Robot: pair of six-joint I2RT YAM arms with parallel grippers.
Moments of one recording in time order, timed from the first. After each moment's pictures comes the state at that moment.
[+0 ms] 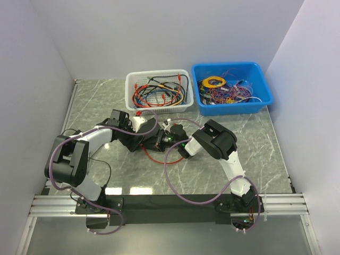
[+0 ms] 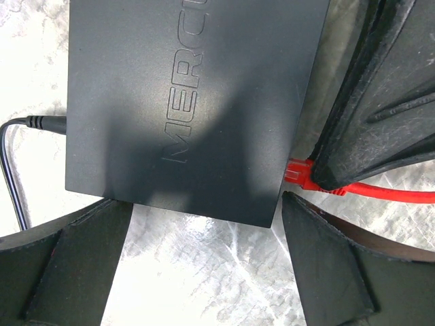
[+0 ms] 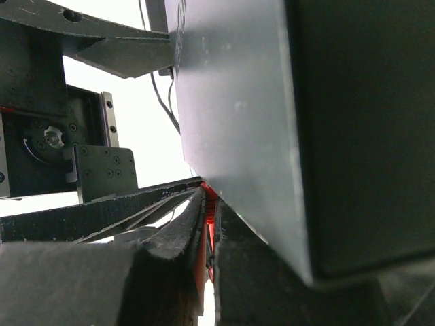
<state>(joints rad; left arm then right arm) -0.26 1.57 0.81 -0.27 0.32 0.48 0.75 2.27 0.95 1.03 -0.54 1.38</state>
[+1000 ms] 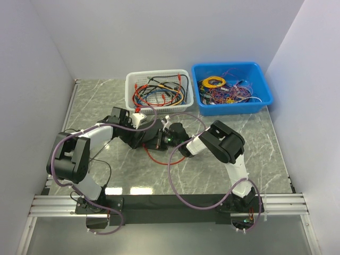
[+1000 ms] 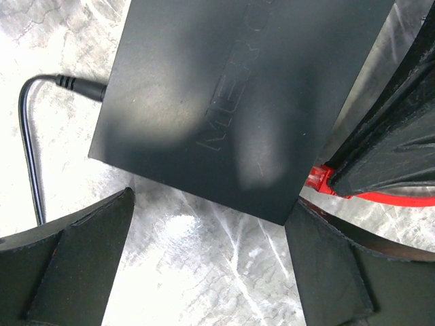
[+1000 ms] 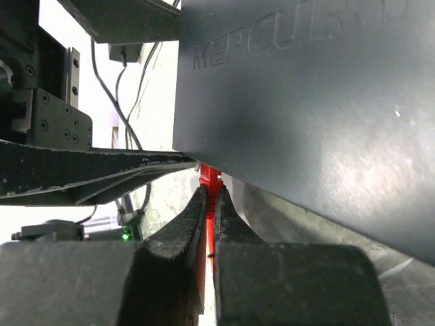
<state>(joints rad) -0.24 1.62 0.86 -0.27 0.32 0.40 0.77 2.13 0.91 0.82 -0.46 1.00</state>
